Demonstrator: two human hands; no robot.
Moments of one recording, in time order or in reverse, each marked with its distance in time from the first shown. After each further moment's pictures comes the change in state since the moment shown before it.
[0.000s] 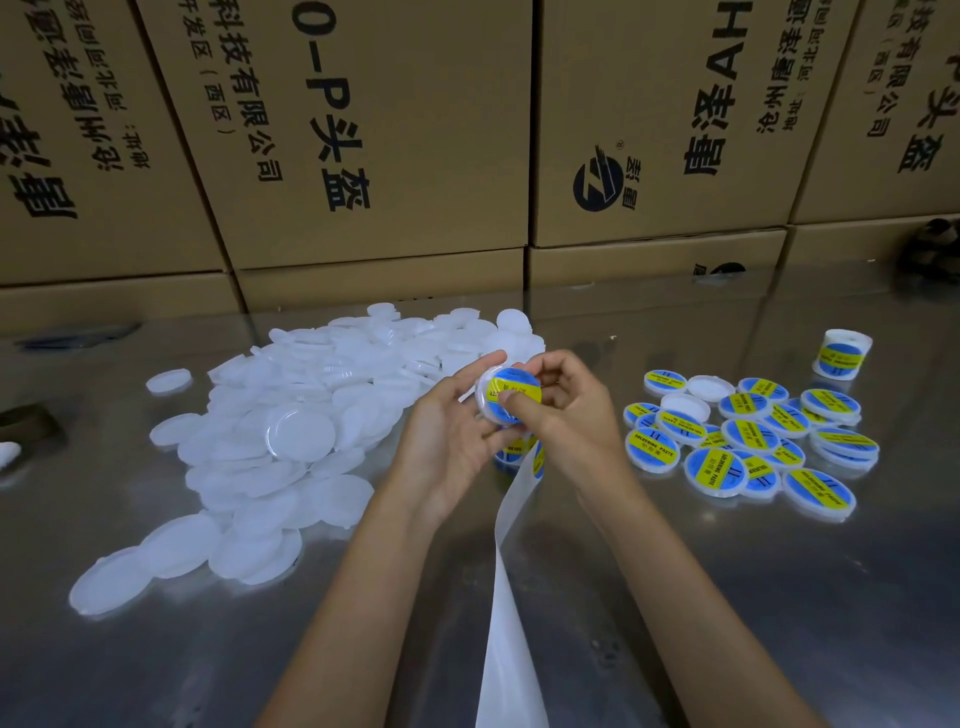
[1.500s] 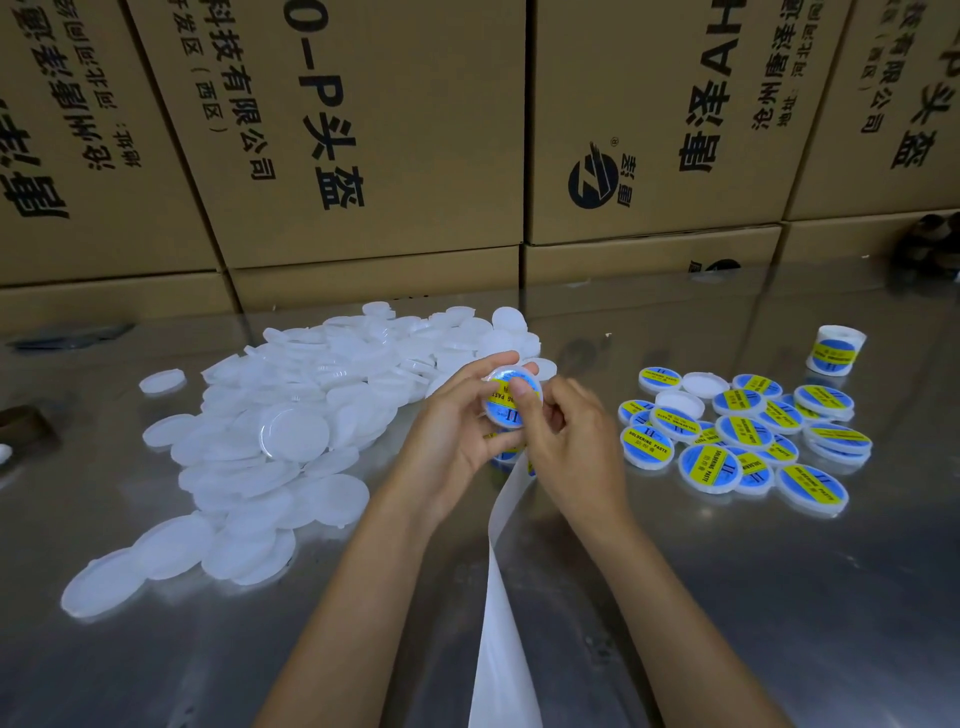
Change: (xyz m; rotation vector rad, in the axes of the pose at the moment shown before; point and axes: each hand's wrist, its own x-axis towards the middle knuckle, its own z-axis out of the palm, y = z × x) left_hand -0.005 -0.003 0.007 0.152 -0.143 0.047; right_hand -0.009 0.028 -0.010 -0.583 0.167 -0.295
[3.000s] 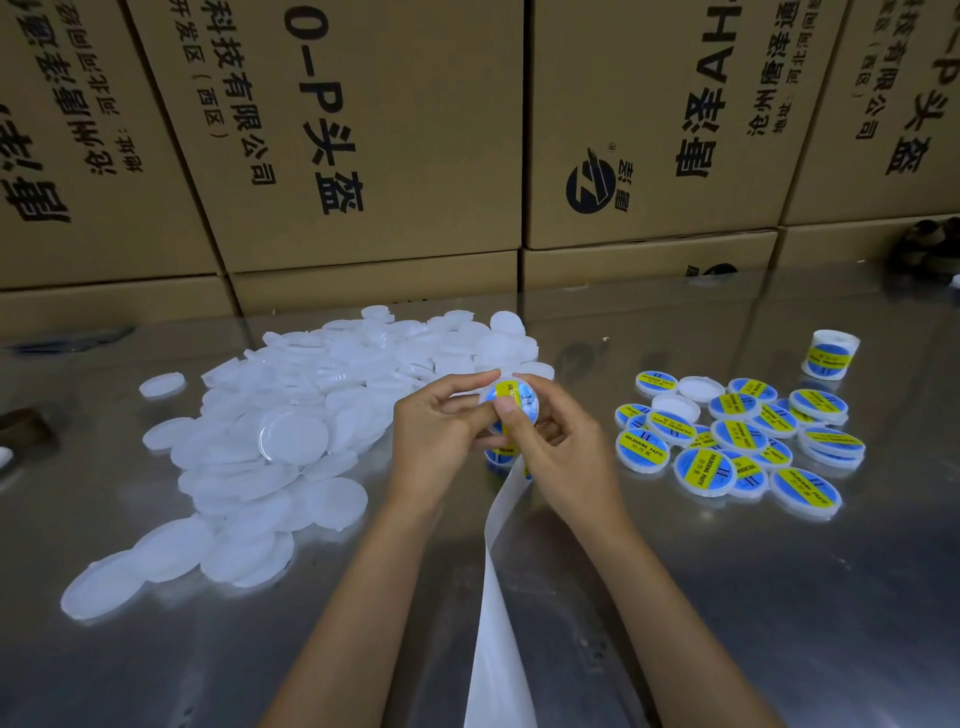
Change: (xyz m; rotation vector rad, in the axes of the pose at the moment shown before) left_hand -0.005 -0.005 0.002 0.371 0.314 0.204; right_hand -0.006 -0.002 -0.001 0.420 -0.150 0.180
